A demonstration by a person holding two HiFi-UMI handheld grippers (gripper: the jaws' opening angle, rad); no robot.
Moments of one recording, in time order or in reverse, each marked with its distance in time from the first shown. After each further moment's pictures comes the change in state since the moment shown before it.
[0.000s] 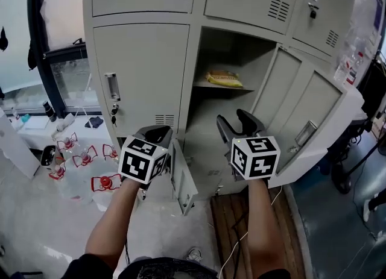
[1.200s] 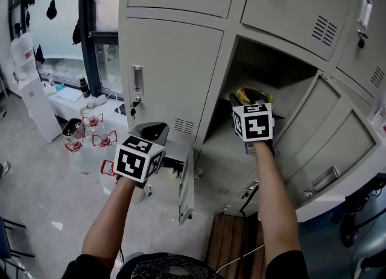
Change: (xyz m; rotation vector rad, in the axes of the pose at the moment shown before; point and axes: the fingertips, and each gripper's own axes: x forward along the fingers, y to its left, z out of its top) left arm -0.019 0.053 -0.006 -0.092 0.011 0.338; right arm 0.162 -0.020 0.031 -0.274 0.051 0.143
